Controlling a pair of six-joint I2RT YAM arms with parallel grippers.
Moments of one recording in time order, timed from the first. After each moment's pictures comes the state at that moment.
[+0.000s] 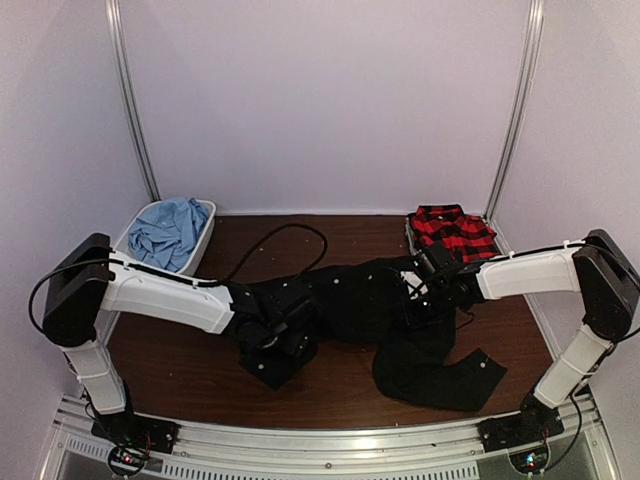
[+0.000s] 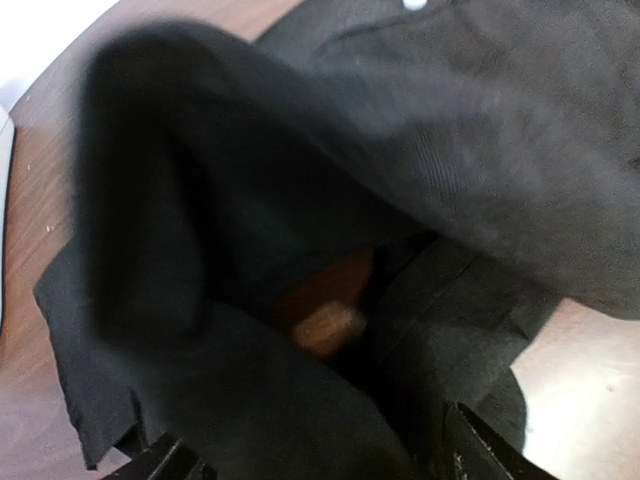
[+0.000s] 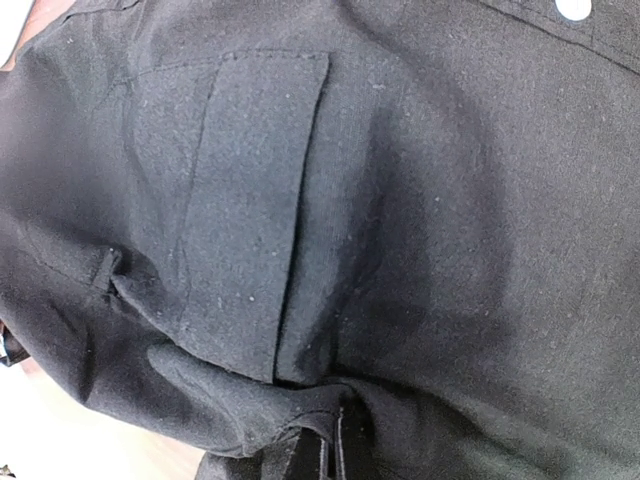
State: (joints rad) left arm -1.10 1.78 1.07 -0.37 -0.53 -0.46; right arm 0.62 1.62 0.86 -0.30 -0.23 0.44
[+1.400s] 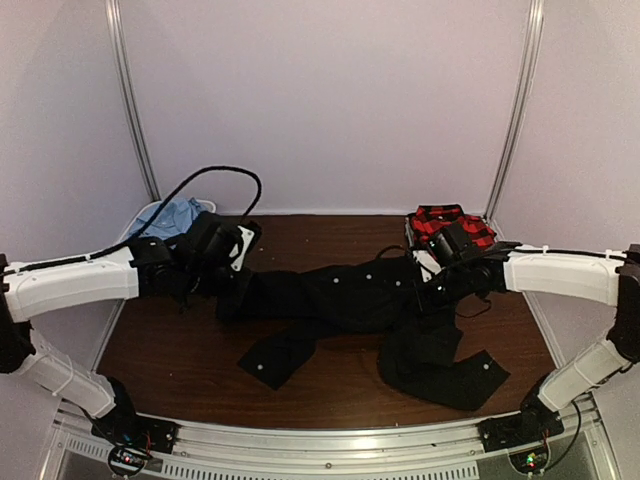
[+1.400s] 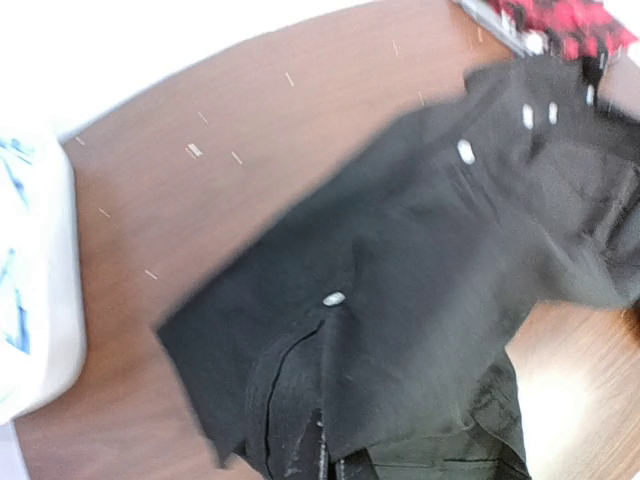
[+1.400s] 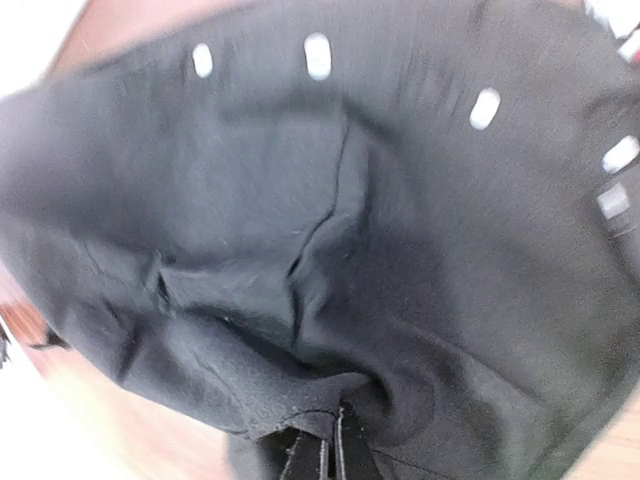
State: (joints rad) left arm -0.87 1.36 1.01 -0.48 -0.33 -0.24; right arm 0.61 1.44 0.91 -0.46 -0.15 0.40
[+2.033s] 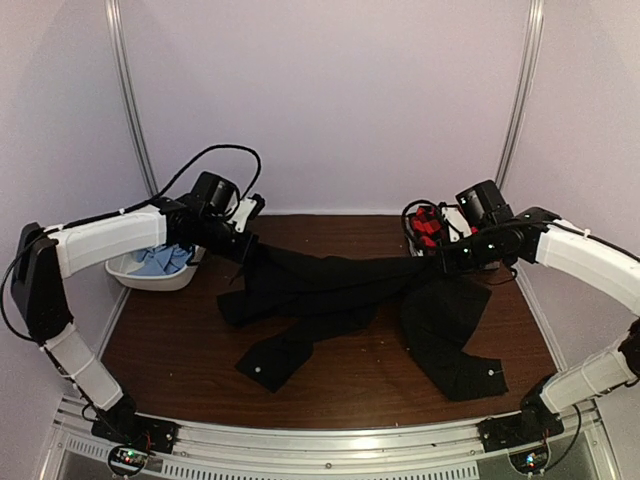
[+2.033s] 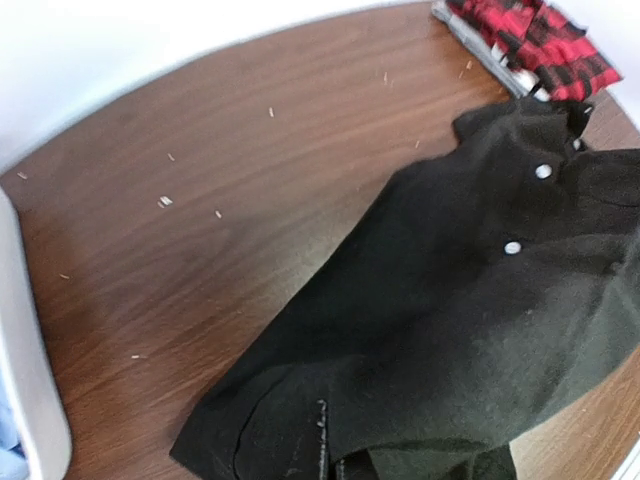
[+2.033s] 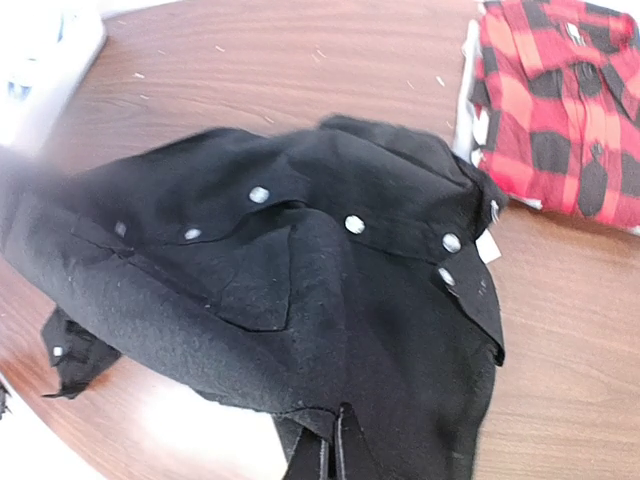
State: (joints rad) left arm -0.56 1.56 1.28 -0.49 0.08 -0.07; right arm 0.52 1.30 1.13 -0.68 0.00 0.32
